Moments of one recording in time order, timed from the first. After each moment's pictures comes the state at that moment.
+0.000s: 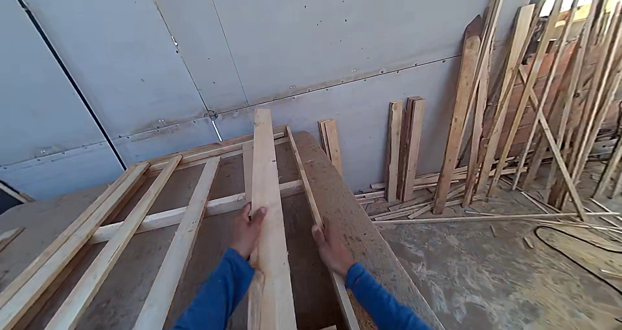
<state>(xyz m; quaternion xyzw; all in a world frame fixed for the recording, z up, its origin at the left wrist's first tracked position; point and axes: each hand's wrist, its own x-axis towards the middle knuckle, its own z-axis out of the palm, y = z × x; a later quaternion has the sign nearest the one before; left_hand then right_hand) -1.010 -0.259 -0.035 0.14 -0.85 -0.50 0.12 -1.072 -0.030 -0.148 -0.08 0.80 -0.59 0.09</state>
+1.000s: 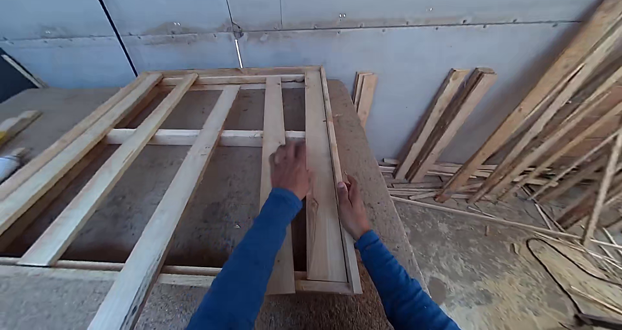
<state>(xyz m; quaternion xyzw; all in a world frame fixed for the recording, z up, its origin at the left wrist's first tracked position) -1.019 -0.193 -0.066 0.12 -0.98 -0.12 0.12 -1.026 -0.017 -0.146 -0.06 0.82 -0.57 0.03</state>
